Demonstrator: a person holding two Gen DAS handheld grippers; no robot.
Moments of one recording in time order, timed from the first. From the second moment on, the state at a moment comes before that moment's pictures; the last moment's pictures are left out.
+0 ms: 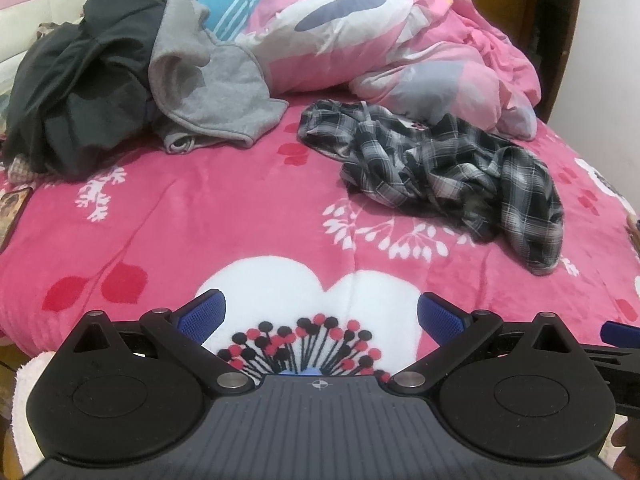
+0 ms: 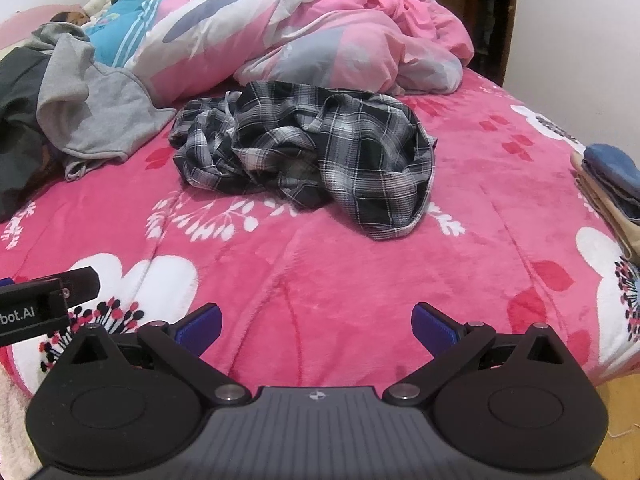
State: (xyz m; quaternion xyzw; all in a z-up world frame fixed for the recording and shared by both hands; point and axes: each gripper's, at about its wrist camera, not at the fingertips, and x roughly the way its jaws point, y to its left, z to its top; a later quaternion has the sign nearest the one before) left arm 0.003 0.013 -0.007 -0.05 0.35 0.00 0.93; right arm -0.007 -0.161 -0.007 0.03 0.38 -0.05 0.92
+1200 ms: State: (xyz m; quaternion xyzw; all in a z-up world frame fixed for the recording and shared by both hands) left arm 0.006 0.020 -0.007 -0.06 0.36 0.02 0.93; right arm -0.004 -0.161 -0.005 0.02 0.38 -0.06 0.92
